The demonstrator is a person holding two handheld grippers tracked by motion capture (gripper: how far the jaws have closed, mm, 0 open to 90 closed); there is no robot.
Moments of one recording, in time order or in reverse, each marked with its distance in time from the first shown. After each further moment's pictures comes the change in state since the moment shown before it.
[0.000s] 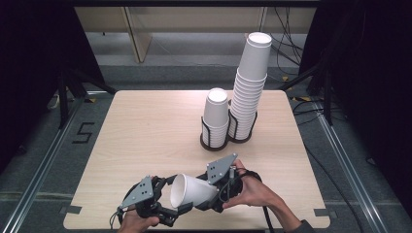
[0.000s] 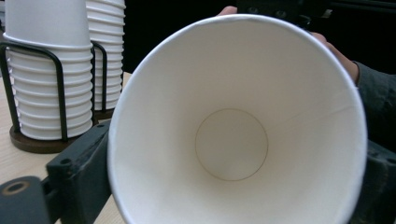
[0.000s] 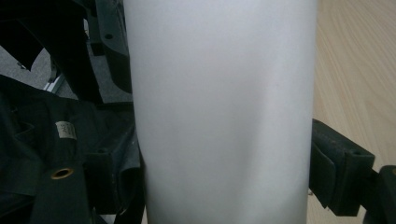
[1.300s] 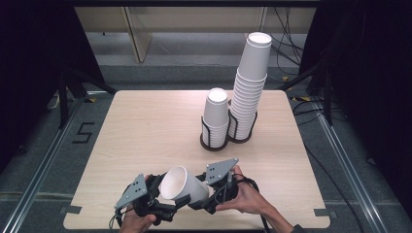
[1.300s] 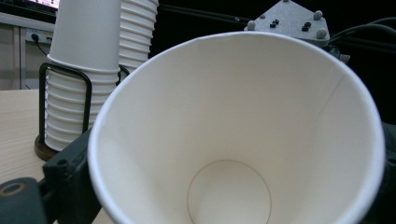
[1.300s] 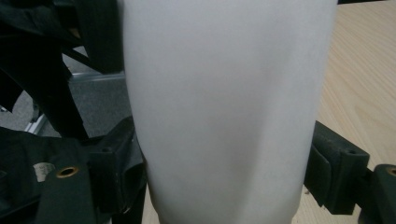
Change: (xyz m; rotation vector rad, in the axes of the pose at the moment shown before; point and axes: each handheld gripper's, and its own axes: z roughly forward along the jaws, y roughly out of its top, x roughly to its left) left arm -0.001 0.003 -0.003 -0.115 0.077 -0.077; right arm 0.005 -0.009 0.018 -0.113 -0.076 0.086
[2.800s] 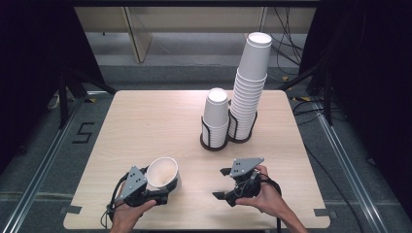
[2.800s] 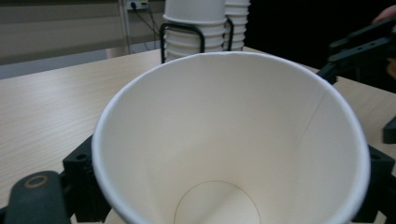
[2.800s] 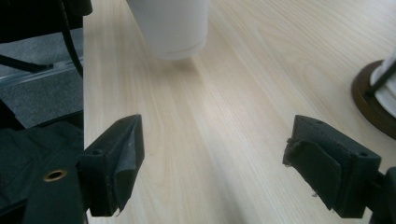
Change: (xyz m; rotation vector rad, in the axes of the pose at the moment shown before) left arm 0.030 0.008 -0.013 0.228 0.410 0.154; right arm -0.013 -0.045 -0.051 0.068 -0.257 0.154
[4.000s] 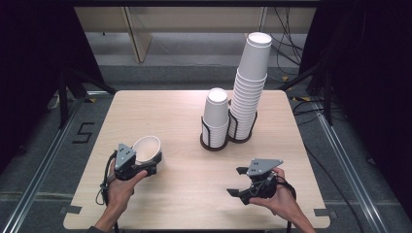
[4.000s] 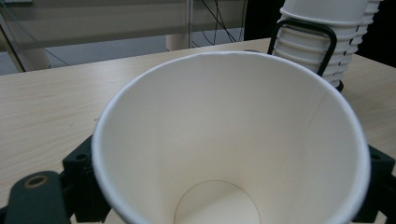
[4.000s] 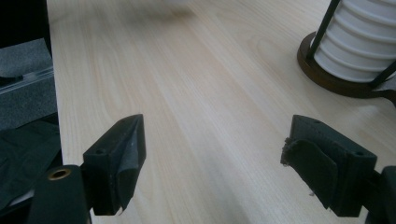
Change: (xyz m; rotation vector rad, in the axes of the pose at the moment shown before) left arm 0.065 0.016 0.027 0.031 0.218 -0.062; right arm -0.009 -0.024 -0.029 -0.010 -0.109 0.065
